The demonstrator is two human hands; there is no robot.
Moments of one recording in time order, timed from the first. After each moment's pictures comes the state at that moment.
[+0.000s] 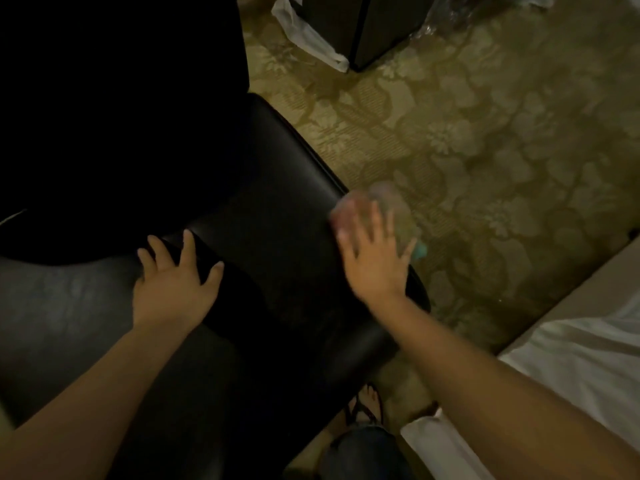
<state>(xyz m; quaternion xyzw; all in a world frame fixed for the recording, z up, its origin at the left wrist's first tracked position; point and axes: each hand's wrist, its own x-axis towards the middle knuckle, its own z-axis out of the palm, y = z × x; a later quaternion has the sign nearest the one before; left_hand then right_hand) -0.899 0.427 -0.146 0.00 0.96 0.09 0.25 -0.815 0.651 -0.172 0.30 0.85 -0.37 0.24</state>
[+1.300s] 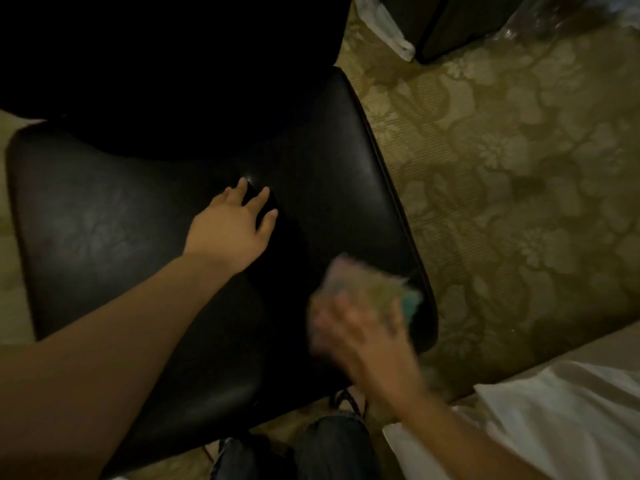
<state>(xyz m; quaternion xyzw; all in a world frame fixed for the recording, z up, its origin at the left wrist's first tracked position) -0.890 0.450 -0.135 0.09 0.97 0.09 0.22 -0.706 0.647 -0.197 -0.19 0.98 -0.05 0.04</state>
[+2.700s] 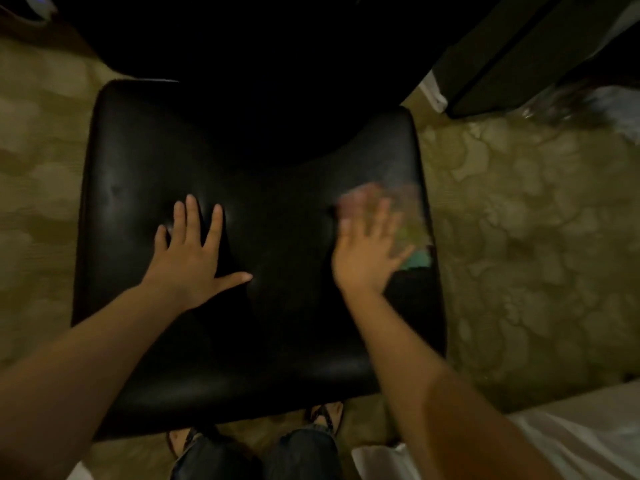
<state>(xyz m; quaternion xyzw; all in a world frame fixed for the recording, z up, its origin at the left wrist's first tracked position) -0.830 0.331 -0.161 0.03 0.96 0.07 0.28 -0.850 0.555 -0.178 0.19 0.97 -0.11 0.10</state>
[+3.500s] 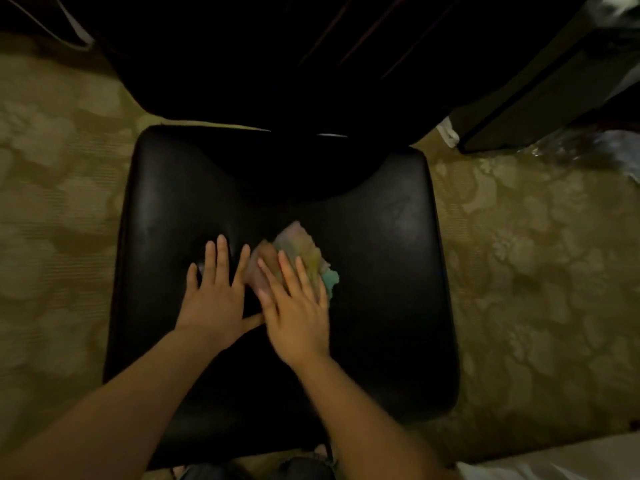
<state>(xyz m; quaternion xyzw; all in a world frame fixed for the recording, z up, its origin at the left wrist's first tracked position) -0.830 0.336 -0.146 0.01 0.94 0.07 0.33 -0.820 0.472 -0.171 -0.13 0.96 -0.21 0.16</state>
